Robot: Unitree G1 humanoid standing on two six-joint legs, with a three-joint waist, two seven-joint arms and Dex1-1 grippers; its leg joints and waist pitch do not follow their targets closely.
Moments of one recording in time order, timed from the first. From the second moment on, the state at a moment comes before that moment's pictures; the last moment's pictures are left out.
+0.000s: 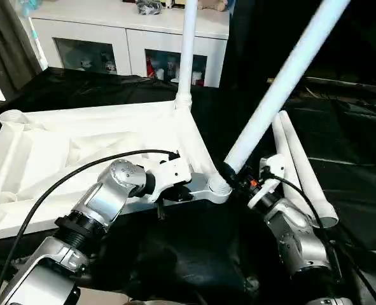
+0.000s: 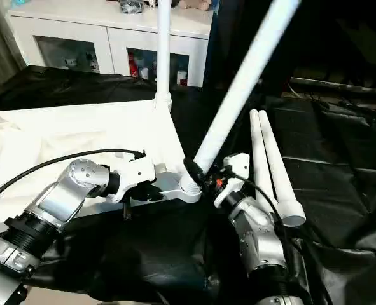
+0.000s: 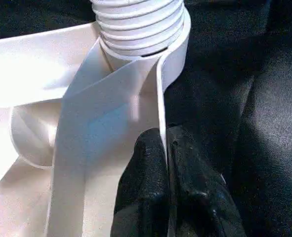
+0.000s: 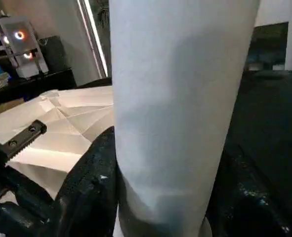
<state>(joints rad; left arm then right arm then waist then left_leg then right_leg) -0.59 0.37 -0.42 0.39 0.15 0.28 -1.06 -0.29 -0.08 -0.02 0.48 0.33 -0.10 0.69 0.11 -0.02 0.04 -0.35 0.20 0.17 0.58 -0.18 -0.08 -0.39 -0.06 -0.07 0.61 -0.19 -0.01</state>
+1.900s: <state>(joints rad) -0.59 0.43 -0.42 0.42 0.08 0.22 -1.17 -0.46 -0.25 0.10 0.62 0.29 -0.01 1.11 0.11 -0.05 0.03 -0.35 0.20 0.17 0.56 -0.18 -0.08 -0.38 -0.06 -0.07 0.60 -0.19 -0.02</state>
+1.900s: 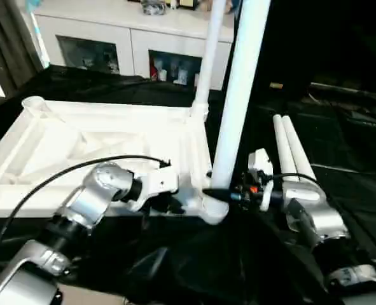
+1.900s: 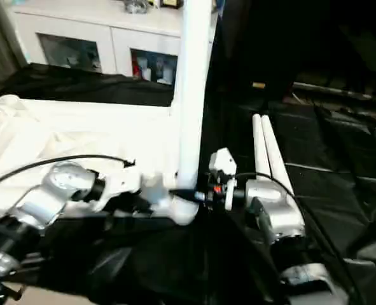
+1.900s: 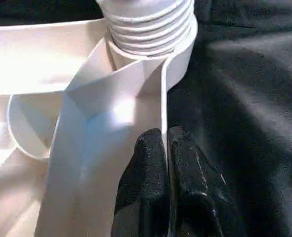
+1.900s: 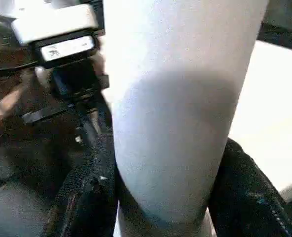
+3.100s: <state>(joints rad) -0.60 0.39 -0.41 0.45 0.08 0.25 -1.11 -0.41 -0.22 0.05 0.65 0.28 -0.18 1.03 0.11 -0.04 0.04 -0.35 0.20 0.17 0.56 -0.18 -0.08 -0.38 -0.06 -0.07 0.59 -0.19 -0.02</state>
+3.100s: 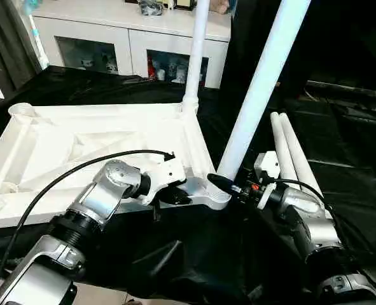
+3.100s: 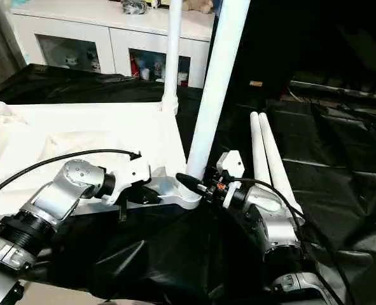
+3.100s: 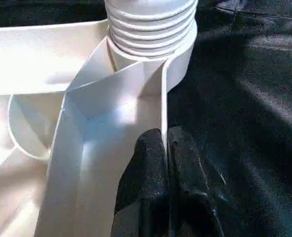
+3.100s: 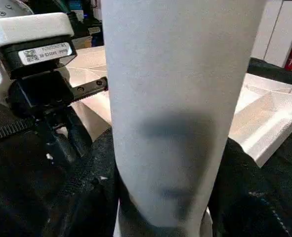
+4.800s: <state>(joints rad) -0.82 0.11 -0.32 0.80 0.15 0.36 -0.57 -0.76 0.05 -0.06 1.08 0.09 -0.21 0.08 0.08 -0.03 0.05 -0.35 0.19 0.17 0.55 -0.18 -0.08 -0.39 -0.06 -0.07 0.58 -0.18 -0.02</state>
